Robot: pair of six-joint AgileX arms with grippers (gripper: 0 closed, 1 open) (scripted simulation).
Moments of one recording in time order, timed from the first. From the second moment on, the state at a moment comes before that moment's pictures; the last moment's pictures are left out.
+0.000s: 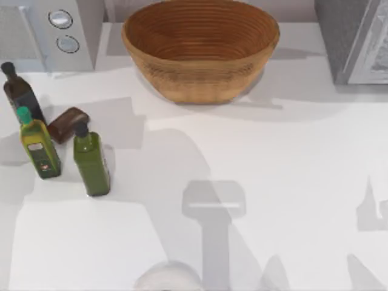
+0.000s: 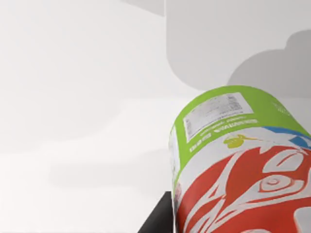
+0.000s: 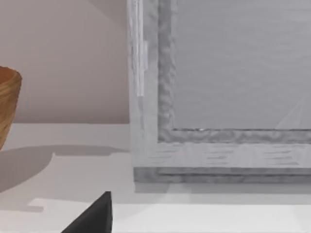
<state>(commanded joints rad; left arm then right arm) 0.20 2.19 1.92 -1.30 0.00 0.23 0.00 0.00 0.00 0.00 0.00 0.00</state>
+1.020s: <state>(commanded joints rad) 0.20 2.19 1.89 -1.27 0.00 0.23 0.00 0.00 0.00 0.00 0.00 0.00</state>
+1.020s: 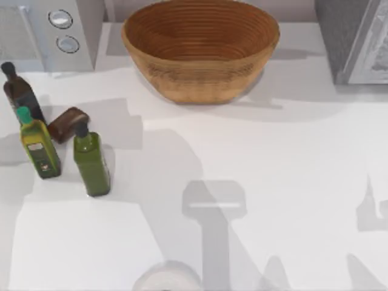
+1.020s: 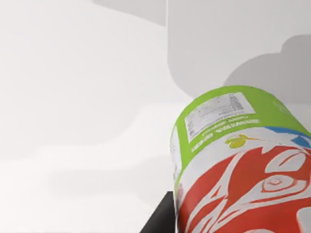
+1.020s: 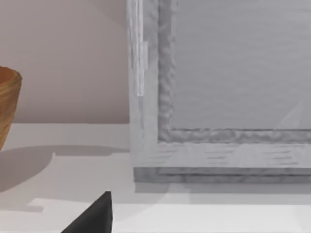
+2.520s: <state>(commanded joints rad) 0.20 2.19 1.89 -1.27 0.00 0.23 0.00 0.00 0.00 0.00 0.00 0.00</state>
